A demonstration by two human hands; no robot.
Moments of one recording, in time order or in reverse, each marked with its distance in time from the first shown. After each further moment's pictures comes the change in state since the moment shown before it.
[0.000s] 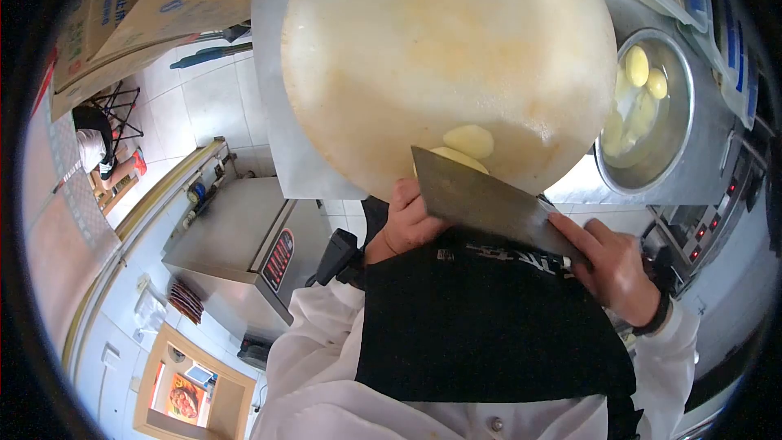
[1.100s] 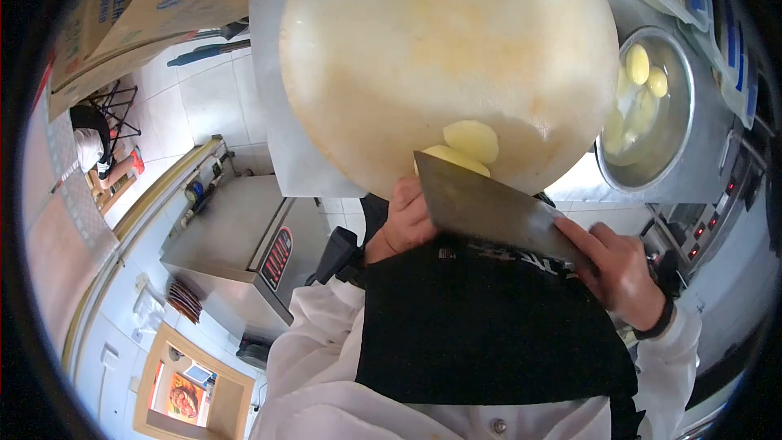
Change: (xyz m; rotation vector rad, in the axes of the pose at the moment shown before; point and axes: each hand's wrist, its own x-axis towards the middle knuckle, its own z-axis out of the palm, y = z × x) left_hand 0.034 0.017 -0.013 0.329 -0.017 0.507; right_hand -0.004 -0.002 -0.005 0.013 -0.034 0.004
